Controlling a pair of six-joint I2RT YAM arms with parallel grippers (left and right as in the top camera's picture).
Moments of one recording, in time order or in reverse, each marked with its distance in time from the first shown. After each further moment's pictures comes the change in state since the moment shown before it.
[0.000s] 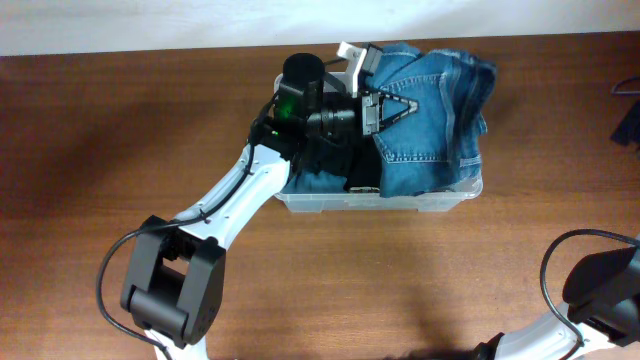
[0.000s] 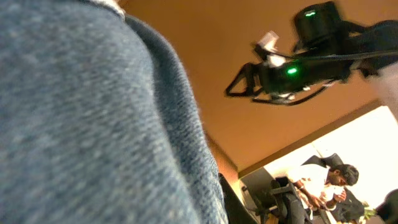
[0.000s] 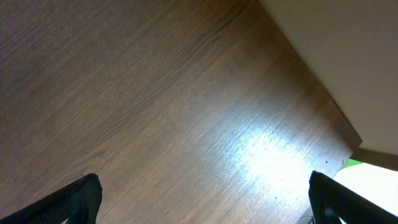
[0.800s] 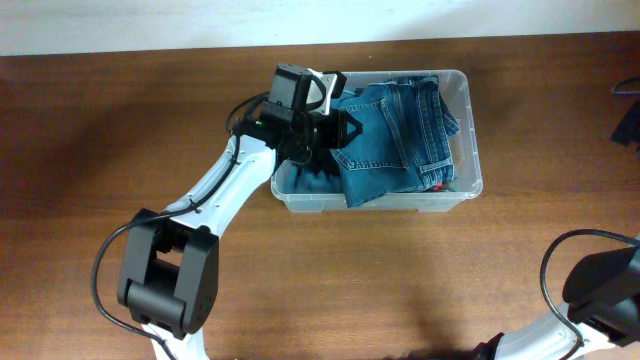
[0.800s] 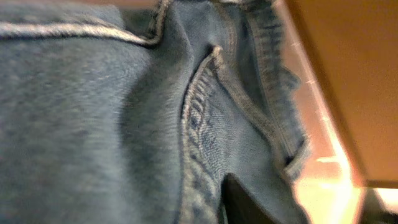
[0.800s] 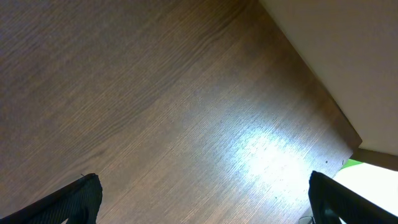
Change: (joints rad) left arm 0.073 0.029 0.029 -0.598 -0.385 0.334; right arm 0.000 0.000 0.000 0.000 0.000 0.000
